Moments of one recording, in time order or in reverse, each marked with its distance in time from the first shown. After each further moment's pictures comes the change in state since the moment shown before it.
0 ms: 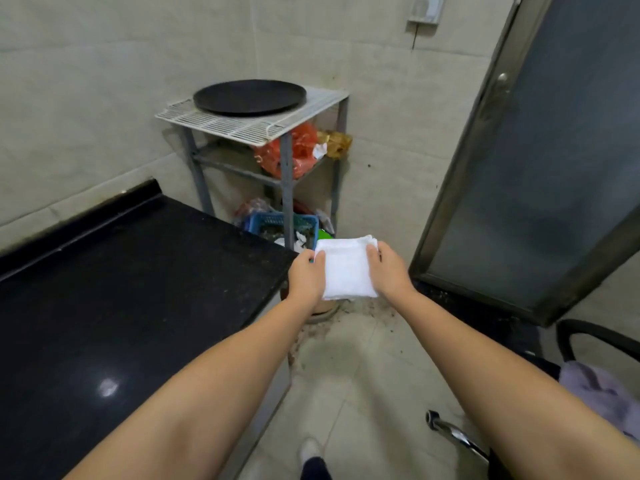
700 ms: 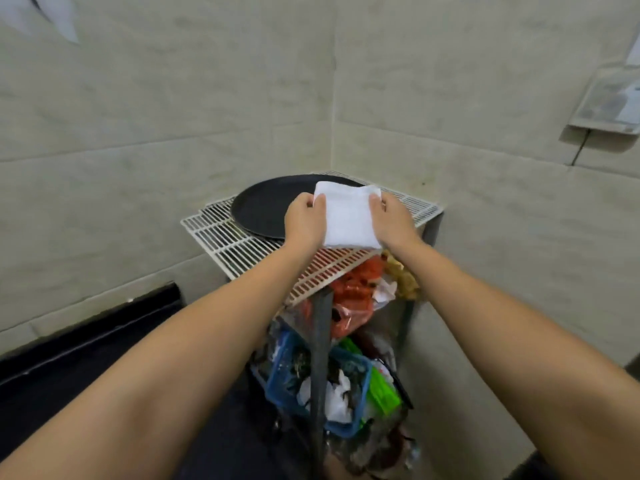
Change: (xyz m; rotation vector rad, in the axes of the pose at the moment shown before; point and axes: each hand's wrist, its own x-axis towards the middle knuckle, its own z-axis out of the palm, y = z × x) left_hand 0.425 0.198 -0.044 0.003 0.441 0.215; right_hand 0.468 -0.221 0.058 0.082 -0.088 -0.483
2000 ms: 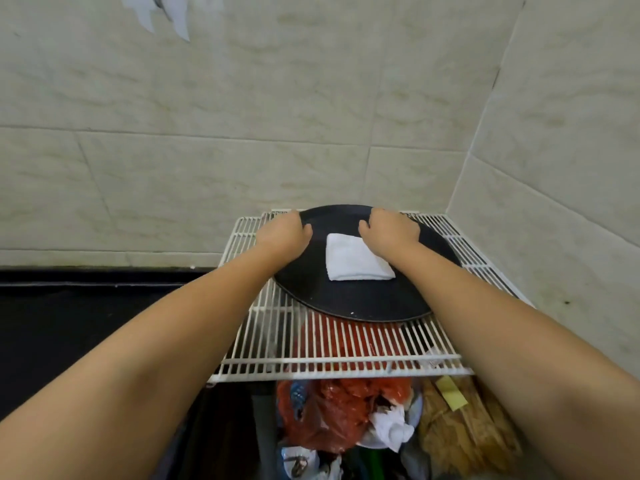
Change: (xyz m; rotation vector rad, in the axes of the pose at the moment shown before) left_hand 0.137 -0.052 -0.005 0.993 0.257 -0.340; right_hand 0.212 0.006 0.115 -0.577 -0.461 -0.590
